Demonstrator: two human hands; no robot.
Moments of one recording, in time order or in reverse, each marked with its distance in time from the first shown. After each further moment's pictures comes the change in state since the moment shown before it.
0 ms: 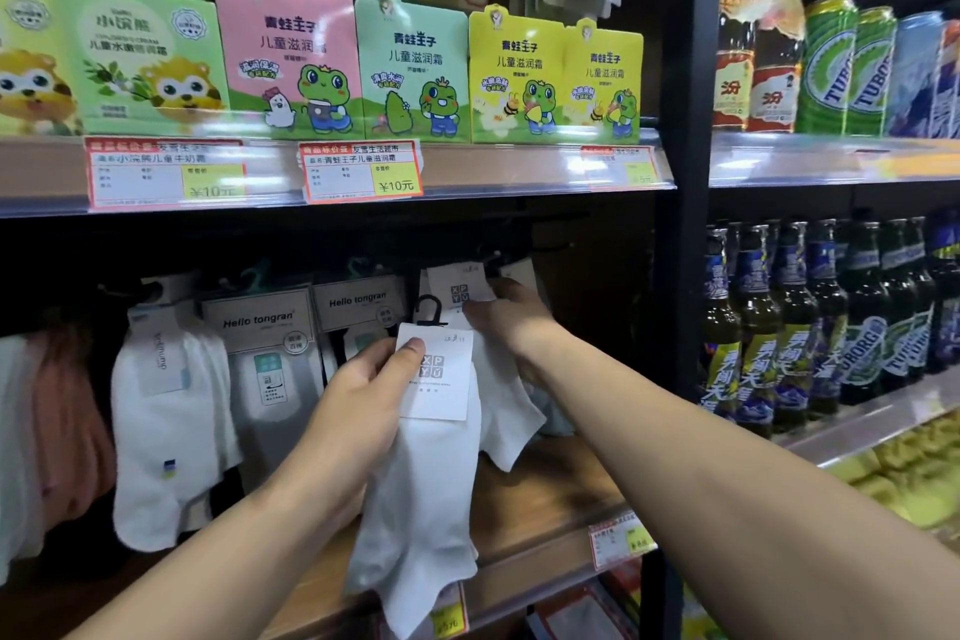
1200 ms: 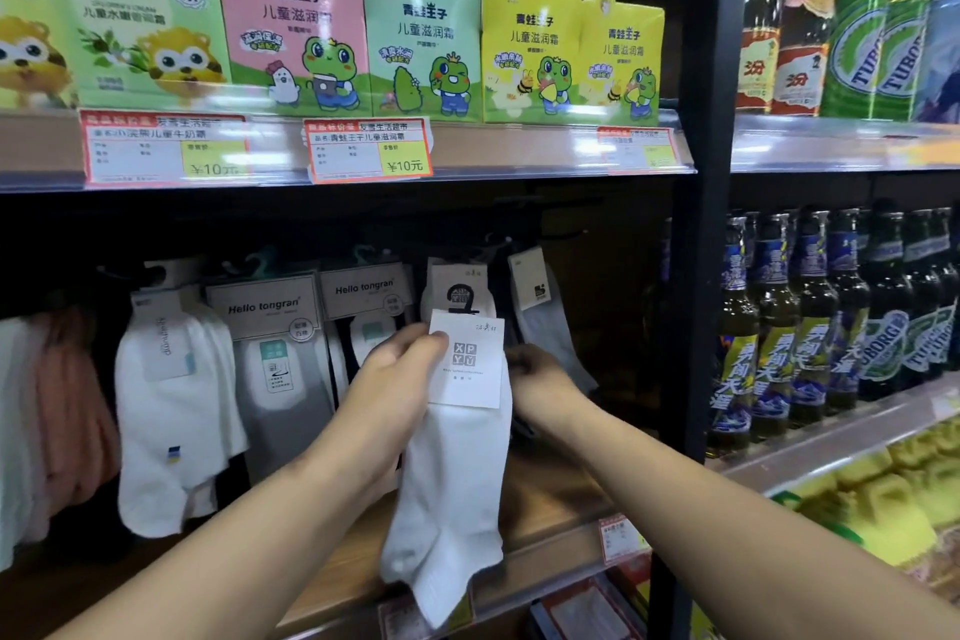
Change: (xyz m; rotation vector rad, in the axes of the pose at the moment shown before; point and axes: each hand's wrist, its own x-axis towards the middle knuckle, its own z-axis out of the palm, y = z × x) left_hand 0.011 -0.007 0.012 -0.033 -0.063 -0.042; right_hand -0.018 0.074 -0.008 -0.202 -0.044 0.024
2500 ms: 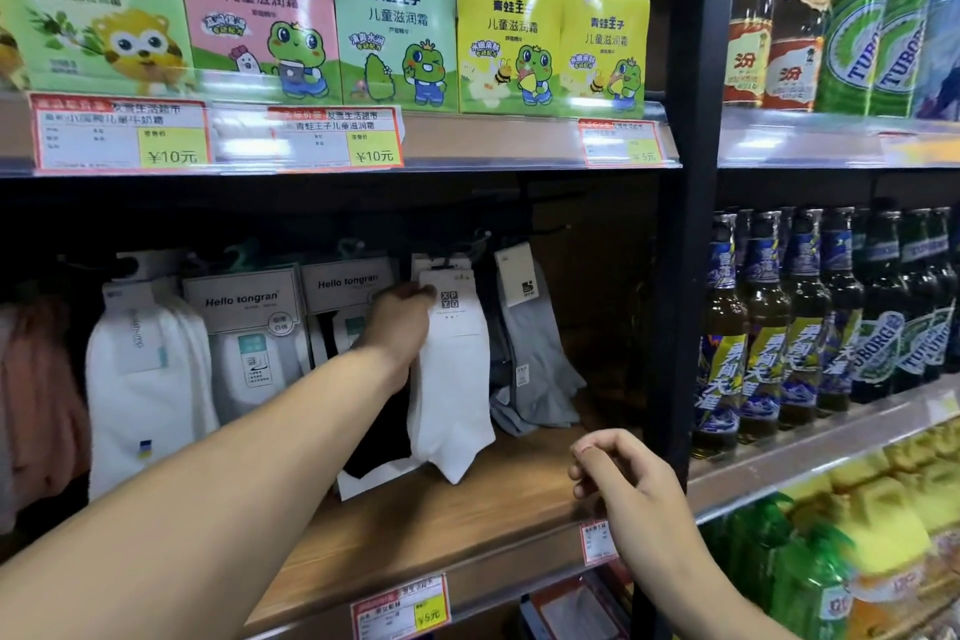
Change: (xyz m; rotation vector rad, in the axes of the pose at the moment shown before) left_hand 0.087 -0.007 0.018 0.185 0.210 -0.031; right_hand -0.101 0.068 -0.057 0.265 0.190 -0.057
